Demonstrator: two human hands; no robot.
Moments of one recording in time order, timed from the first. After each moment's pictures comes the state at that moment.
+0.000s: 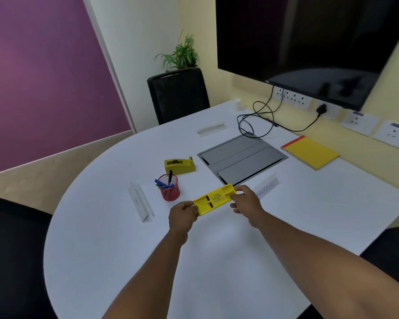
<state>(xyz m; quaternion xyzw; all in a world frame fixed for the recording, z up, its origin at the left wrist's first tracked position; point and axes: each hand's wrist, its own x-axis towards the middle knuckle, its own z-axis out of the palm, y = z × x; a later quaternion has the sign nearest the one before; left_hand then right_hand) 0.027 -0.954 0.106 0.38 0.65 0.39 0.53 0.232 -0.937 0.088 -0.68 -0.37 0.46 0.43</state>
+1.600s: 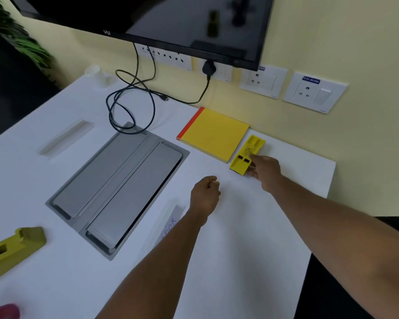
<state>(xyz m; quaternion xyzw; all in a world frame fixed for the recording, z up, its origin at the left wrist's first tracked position) 0.494 -0.755 -0.005 0.56 0.52 0.14 0.63 0.698 -0.791 -0.036 -0.71 0.02 0.38 0.59</state>
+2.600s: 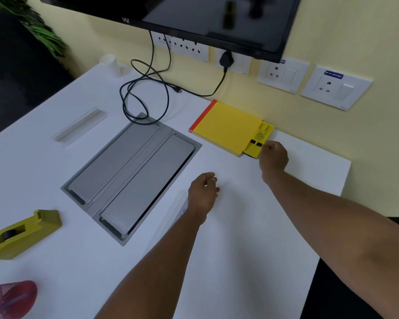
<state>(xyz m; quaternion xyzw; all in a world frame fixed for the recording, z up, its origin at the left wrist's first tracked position) 0.456 -0.751 -0.002 0.52 0.53 0.20 0.64 0.675 -0.767 -0.027 -0.86 -0.09 0.15 0.48</state>
